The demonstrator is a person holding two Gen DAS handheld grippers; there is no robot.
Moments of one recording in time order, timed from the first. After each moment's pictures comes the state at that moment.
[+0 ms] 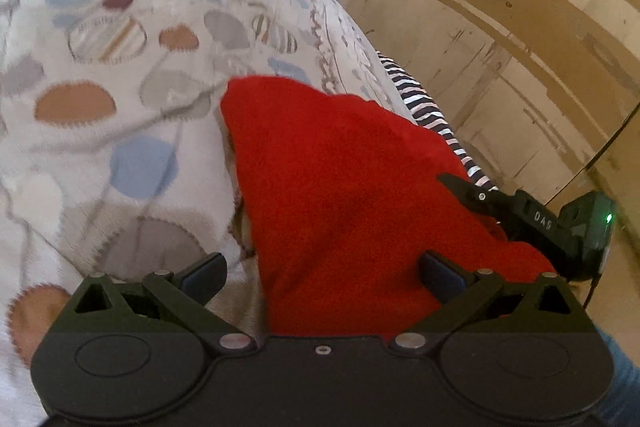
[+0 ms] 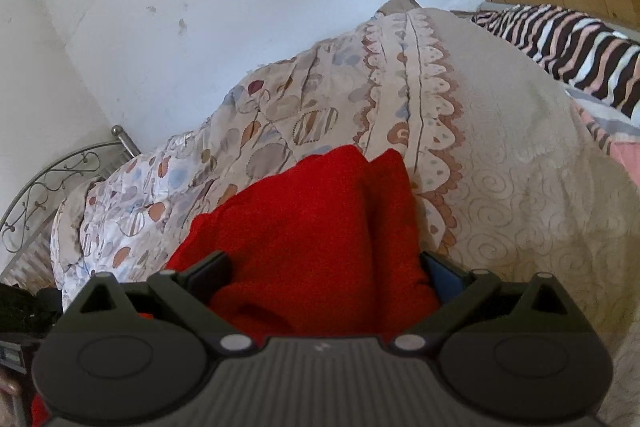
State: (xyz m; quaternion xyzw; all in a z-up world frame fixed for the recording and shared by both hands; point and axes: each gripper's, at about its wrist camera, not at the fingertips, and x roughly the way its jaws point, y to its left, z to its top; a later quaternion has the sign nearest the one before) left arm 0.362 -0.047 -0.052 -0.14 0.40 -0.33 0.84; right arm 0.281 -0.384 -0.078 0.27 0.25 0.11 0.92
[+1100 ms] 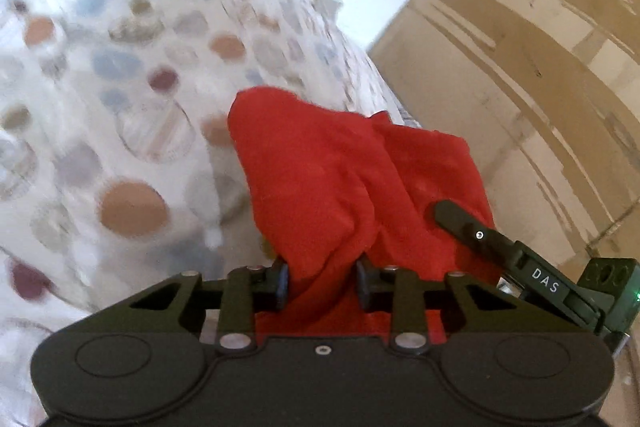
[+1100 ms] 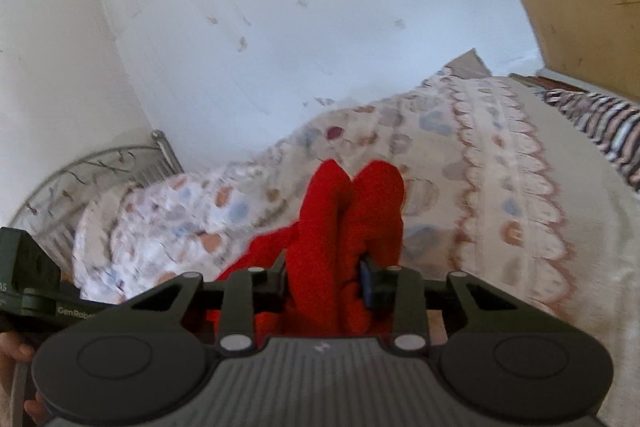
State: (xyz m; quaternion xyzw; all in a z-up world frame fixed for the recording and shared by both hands) left arm 0.393 -0.006 0.042 -0.18 0.38 -0.26 0.87; right arm 0.305 -0.304 0.025 0.22 0.18 0.16 0.94
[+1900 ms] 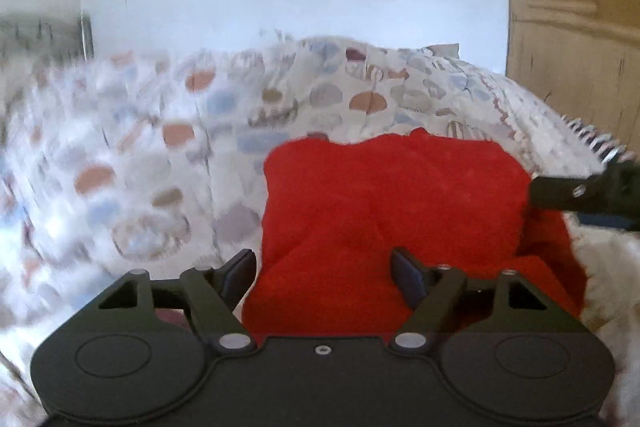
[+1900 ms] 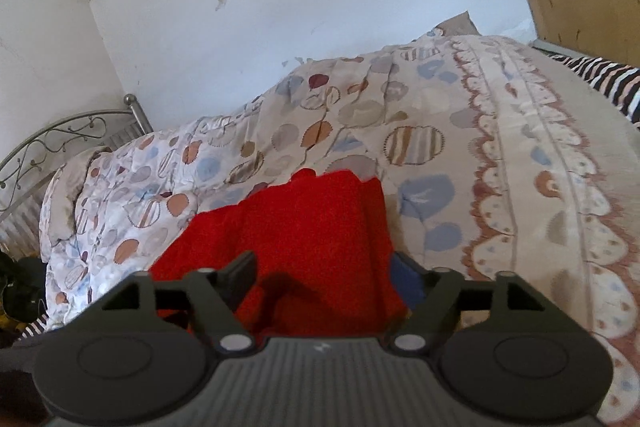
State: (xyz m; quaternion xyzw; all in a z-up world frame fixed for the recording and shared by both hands) left arm 0.366 -0.042 -0.022 0.06 0.25 -0.01 0.97; right arm 0.338 -0.265 -0.026 0.19 0.24 0.11 0.95
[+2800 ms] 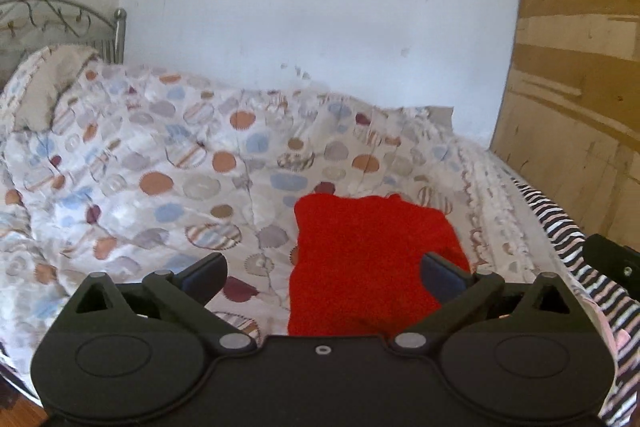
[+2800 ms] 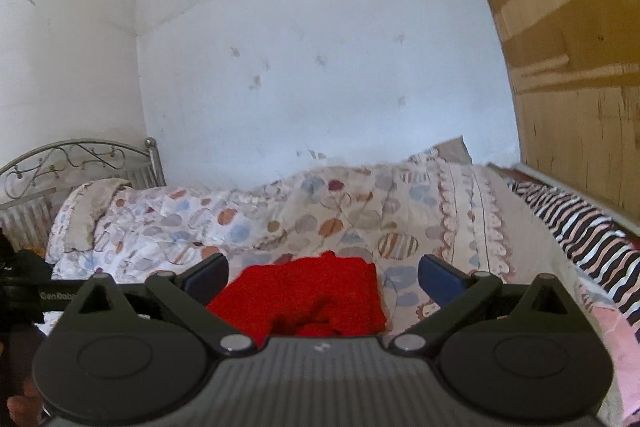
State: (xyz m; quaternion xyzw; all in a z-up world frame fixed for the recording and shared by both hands) left arm 0.210 0.009 0.084 -0.05 0.21 -0.02 0.98; right arm 0.147 -0.251 0.063 0.11 0.09 0.09 0.99
